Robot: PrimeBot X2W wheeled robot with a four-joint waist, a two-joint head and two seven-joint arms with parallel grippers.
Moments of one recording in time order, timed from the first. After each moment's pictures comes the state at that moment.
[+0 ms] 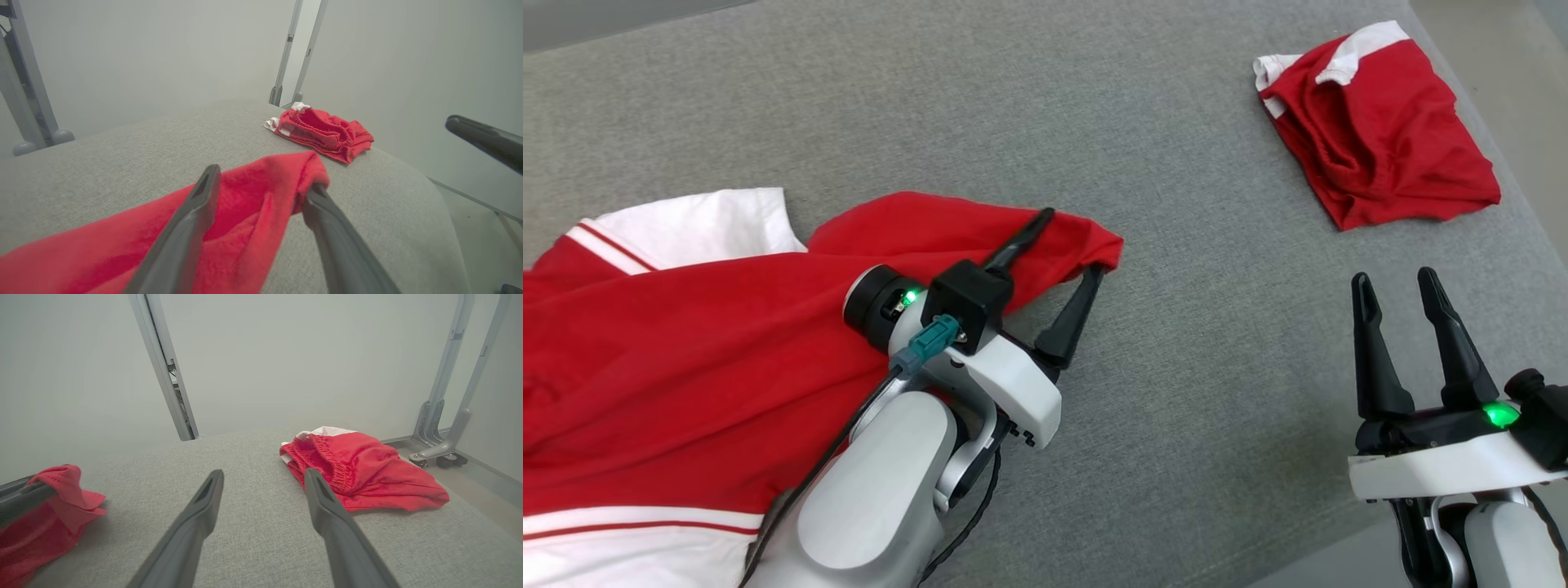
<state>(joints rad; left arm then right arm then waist) -0.54 0.05 -0.58 0.31 -0.30 -0.04 -0.08 -0.15 -0.06 0.05 0.05 0.32 0.13 -0.25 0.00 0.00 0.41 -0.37</state>
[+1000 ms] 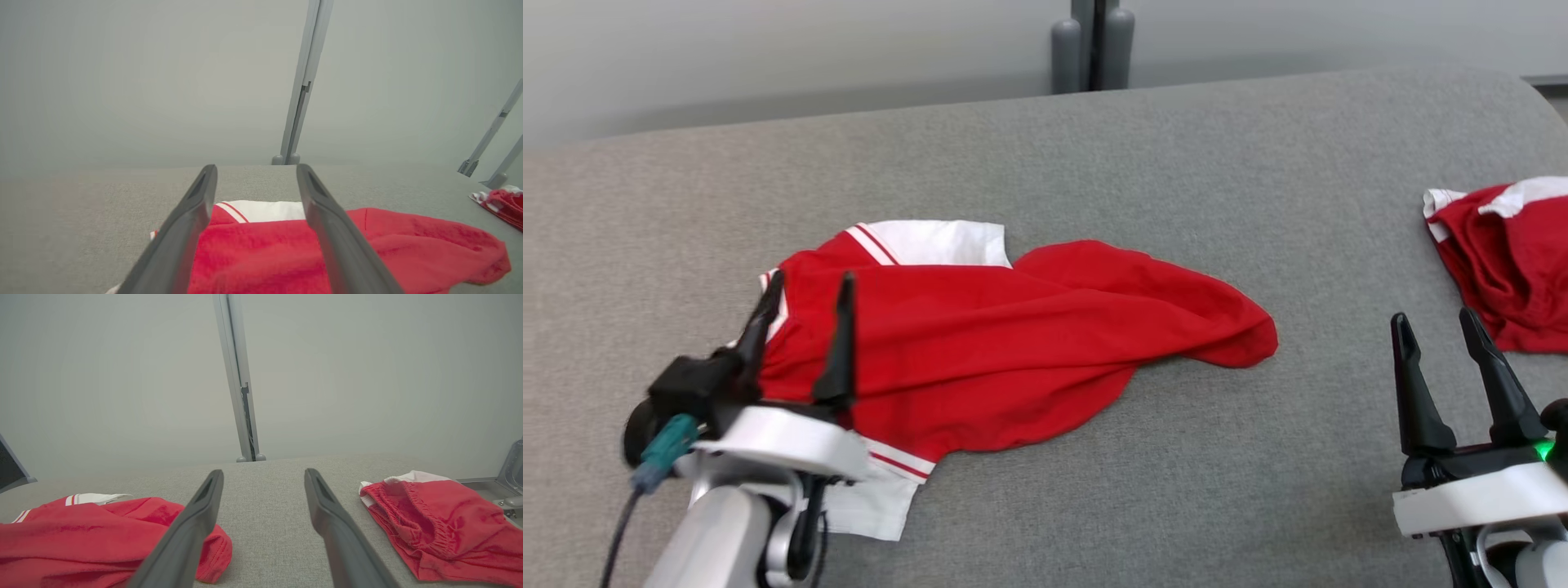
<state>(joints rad) -0.25 0.23 -0.29 0.14 -0.47 0.14 -0.20 -0.06 -0.12 -0.01 0.01 0.28 0.13 -0.19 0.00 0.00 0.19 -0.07</state>
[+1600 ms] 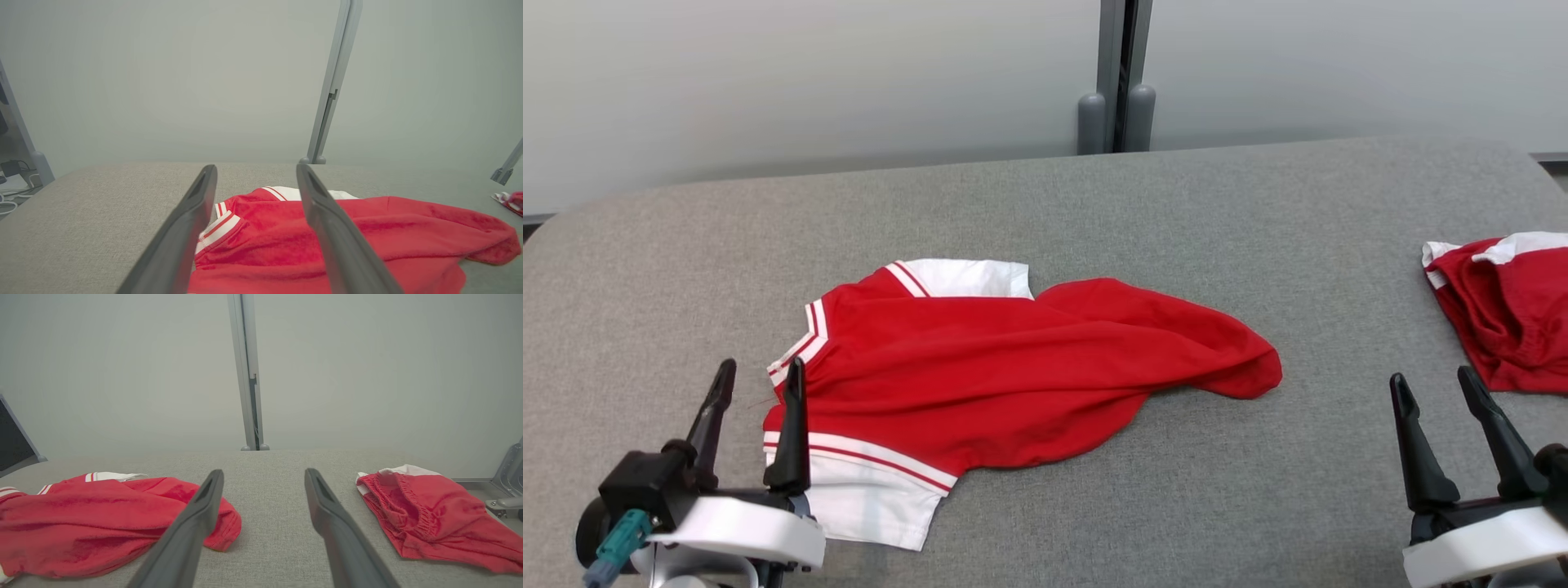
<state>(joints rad) -0.06 0.30 -0.23 0.08 -0.49 0.15 -0.24 0.05 -0.13 -0.03 -0.04 0.25 0.13 -0.10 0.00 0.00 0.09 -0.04</state>
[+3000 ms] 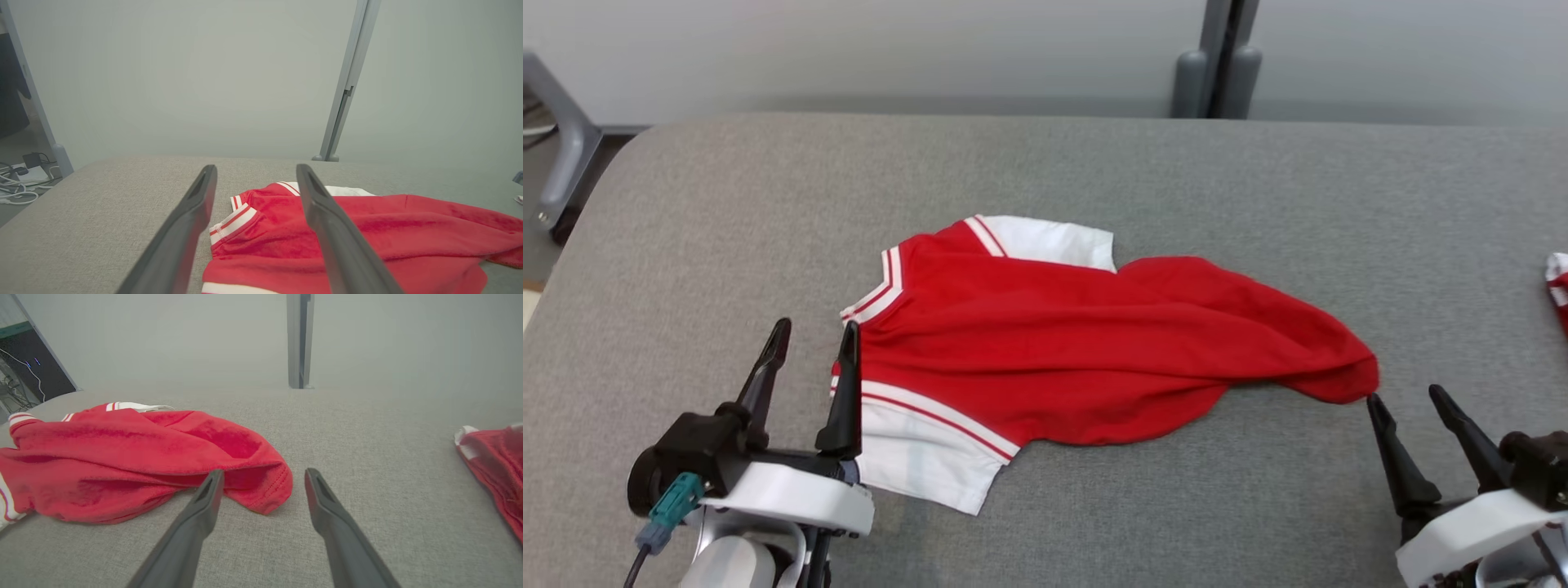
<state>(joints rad) -0.12 0.26 -0.30 0.07 -0.47 0.15 -0.24 0.01 -0.20 0.04 0.09 0.30 0.13 -0.05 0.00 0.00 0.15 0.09</state>
